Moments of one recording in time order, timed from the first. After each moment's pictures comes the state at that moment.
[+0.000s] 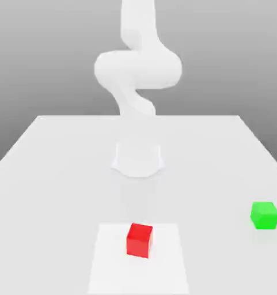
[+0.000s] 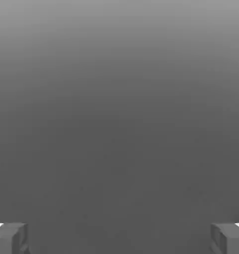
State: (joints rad) arm 0.01 -0.72 -0.02 -2.35 0.03 2.35 0.81
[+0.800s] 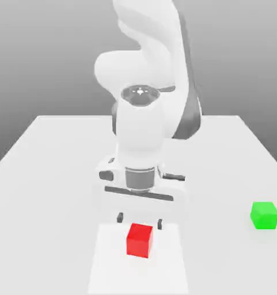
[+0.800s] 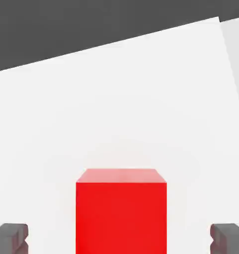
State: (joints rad) arm 0.02 0.16 -0.01 -2.76 0.00 2.92 1.04
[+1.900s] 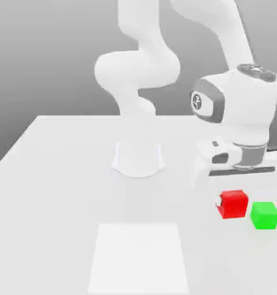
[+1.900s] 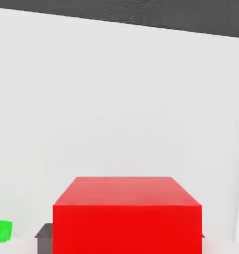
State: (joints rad) arm 0.36 0.01 0.28 -2.67 0.00 2.68 1.23
